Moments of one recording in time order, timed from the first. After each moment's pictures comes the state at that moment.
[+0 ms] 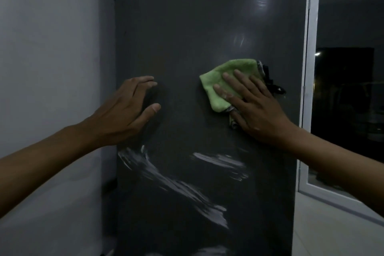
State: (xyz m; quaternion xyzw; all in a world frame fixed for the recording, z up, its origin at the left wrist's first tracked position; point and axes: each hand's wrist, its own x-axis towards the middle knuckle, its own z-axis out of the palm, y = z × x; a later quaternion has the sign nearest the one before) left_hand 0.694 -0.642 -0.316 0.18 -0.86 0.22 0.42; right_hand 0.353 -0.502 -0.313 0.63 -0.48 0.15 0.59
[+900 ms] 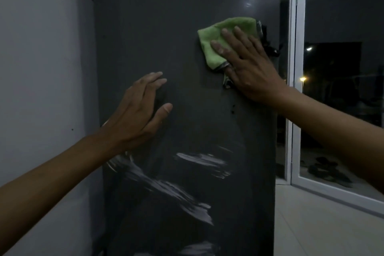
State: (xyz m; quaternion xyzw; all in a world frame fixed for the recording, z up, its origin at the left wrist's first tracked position) left_hand 0.632 -0.607 -0.319 0.13 -0.84 0.20 0.49; right_hand 0.339 -0.478 -0.232 0.58 -0.54 0.19 0.57
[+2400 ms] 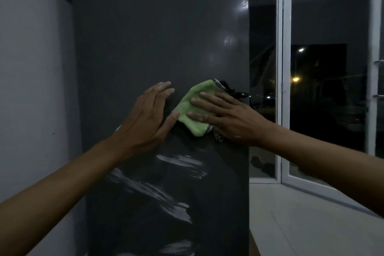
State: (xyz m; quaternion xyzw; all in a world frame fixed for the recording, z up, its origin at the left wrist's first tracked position) left_hand 0.572 -0.573 -0.323 0.12 -0.85 0.20 0.47; right_hand 0.304 -0.451 -0.311 0.70 -0.46 0.01 0.55
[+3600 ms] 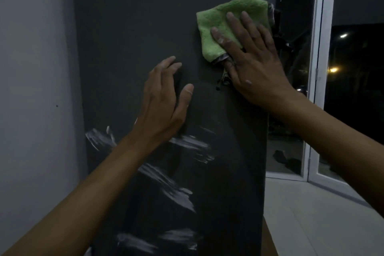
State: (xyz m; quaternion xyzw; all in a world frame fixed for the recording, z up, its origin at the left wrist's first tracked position) left_hand 0.518 -0.559 -0.364 0.18 -0.76 0.13 0.61; right_hand 0.310 -0.467 -0.293 0.57 -0.53 0.25 0.57
